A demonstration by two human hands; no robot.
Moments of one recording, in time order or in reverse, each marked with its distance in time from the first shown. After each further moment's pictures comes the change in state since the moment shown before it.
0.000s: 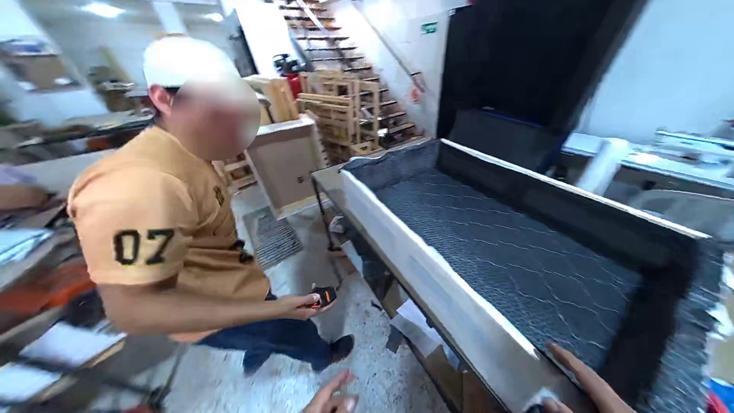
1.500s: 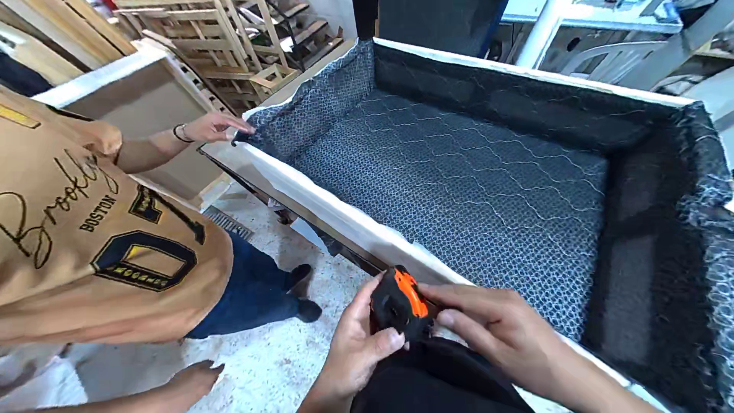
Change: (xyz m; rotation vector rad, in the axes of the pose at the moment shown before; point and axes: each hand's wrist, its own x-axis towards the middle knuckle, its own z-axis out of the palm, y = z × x) left_hand 0.295 0.073 0.066 -0.702 -0.699 0.040; right_hand 0.219 -0.093 0.079 0.416 -0.067 -0.193
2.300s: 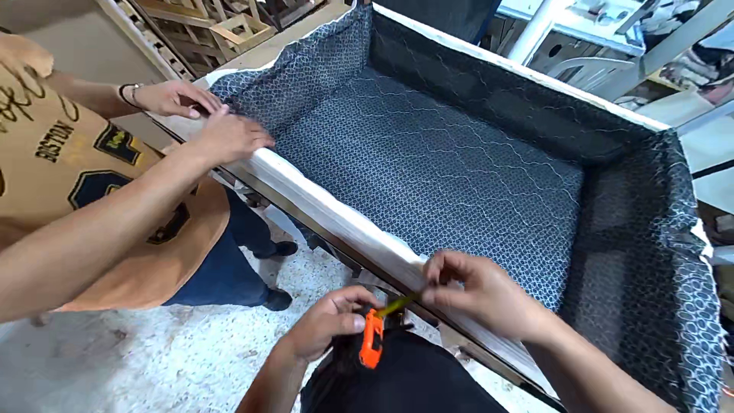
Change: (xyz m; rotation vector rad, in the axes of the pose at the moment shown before) left_hand 0.029 0.003 -0.111 0.027 -0.266 -0.374; right_hand 0.074 0.029 -0.009 0.101 -0.111 0.308
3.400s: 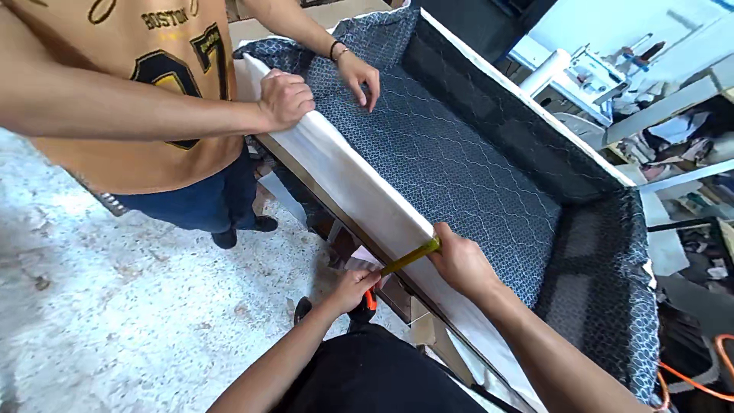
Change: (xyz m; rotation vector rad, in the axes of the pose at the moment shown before) left_hand 0.010 -0.126 -0.057 0.489 0.391 -0.226; right_hand 0.051 0.014 0.059 -1.029 0.127 0.303
